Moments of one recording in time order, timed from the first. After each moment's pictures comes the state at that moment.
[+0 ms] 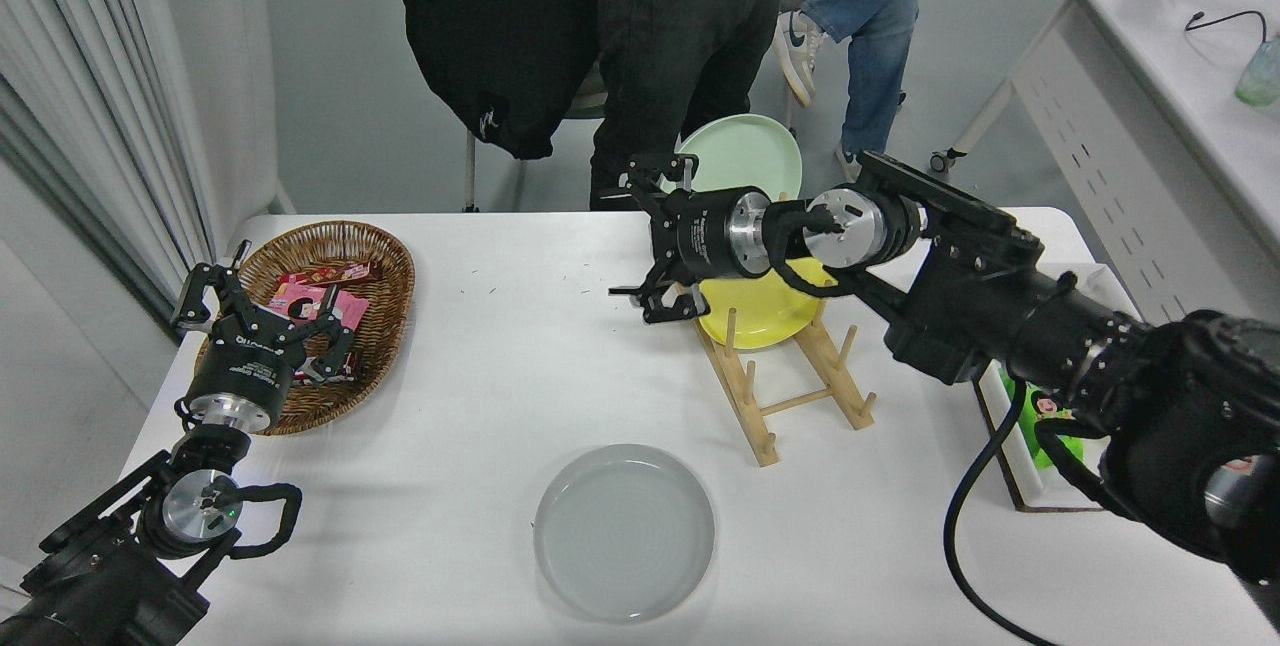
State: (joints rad) left arm -0.41 0.36 -1.02 -0.69 0.06 -0.47 -0.51; right arm 1.30 0.00 0.36 0.51 0.13 0.17 -0.47
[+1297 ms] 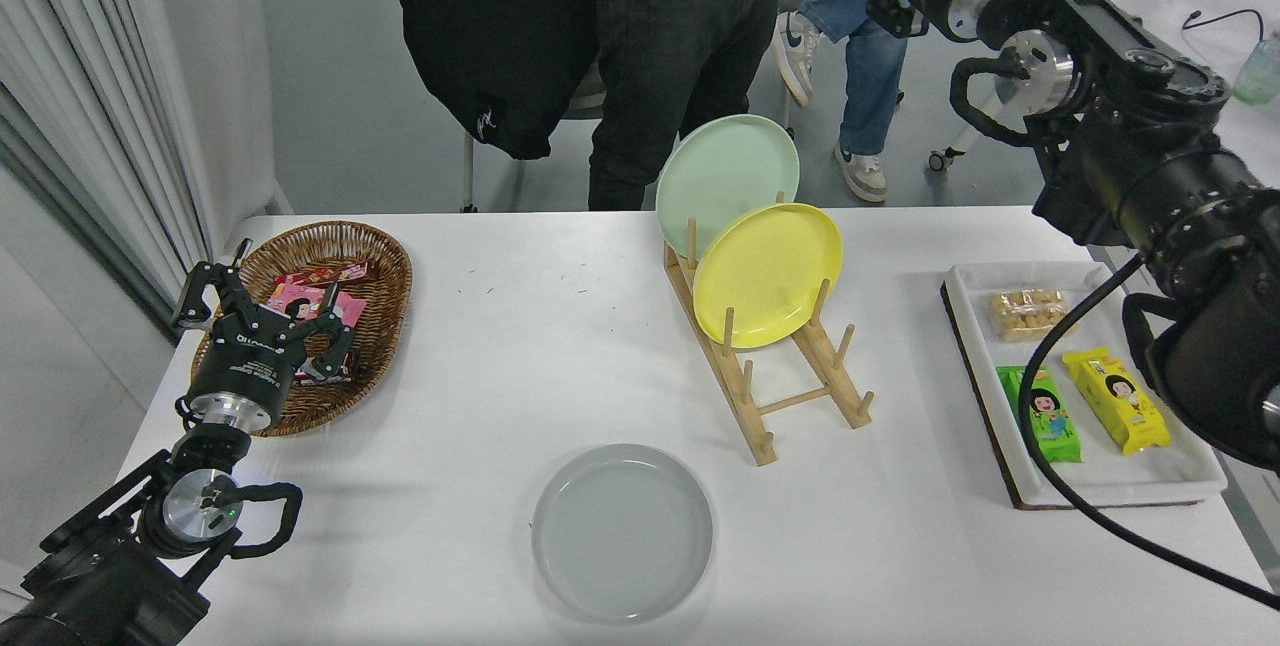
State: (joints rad) left arm -0.41 0.36 -1.02 -0.69 0.06 -0.47 -0.51; right arm 1.43 -0.10 0.29 0.03 0.02 0.21 0.17
